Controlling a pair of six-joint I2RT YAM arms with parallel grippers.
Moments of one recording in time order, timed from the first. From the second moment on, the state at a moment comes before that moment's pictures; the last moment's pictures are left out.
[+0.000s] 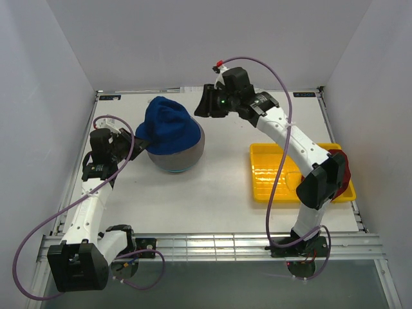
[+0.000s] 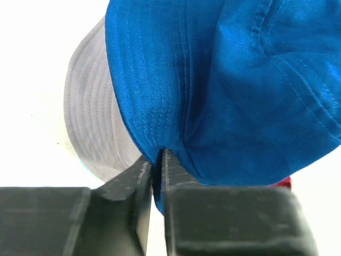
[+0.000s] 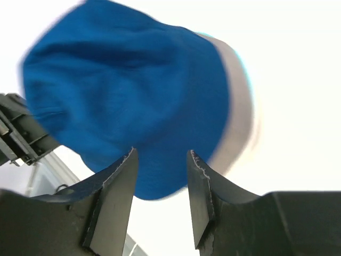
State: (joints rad) left arm 0.05 0.99 0.77 -0.23 0.38 -0.76; right arm 0.70 1.82 1.92 -0.60 -0.21 0.48
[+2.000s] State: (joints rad) left arm 0.05 0.98 0.77 -0.27 0.31 -0.76; right arm 0.54 1.81 1.23 0.18 -0.67 1.19
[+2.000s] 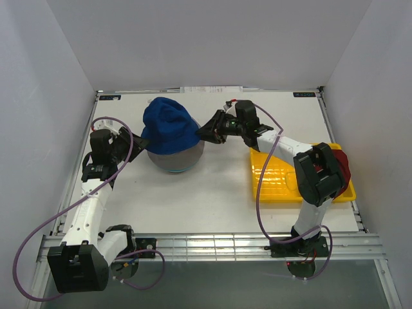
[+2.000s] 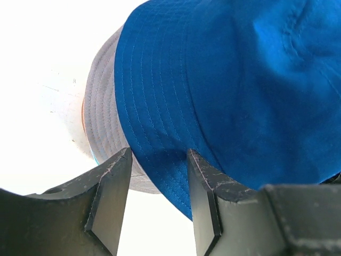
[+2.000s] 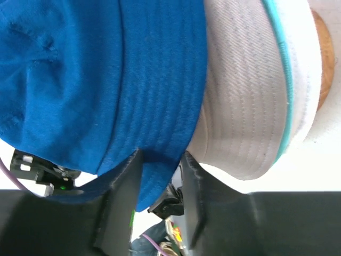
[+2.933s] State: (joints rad) left arm 0.05 0.98 0.76 -0.26 0.28 -0.77; right arm 0.54 1.83 1.22 0.15 -0.65 1.11
